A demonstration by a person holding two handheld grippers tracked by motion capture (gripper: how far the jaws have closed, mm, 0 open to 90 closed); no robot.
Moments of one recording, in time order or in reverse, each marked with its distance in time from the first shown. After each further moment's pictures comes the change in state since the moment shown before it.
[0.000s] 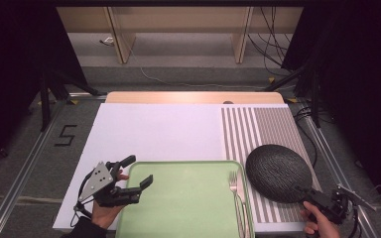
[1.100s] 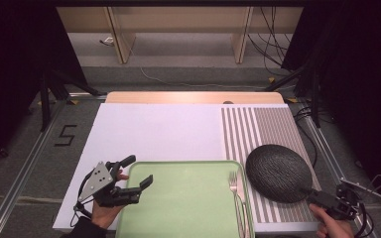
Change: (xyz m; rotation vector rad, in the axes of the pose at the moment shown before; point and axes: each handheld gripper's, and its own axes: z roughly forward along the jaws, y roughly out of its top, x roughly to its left) left arm 0.000 0.000 0.000 -0.002 -0.003 0.001; right arm 0.019 0.012 -0.017 0.053 -0.169 -0.311
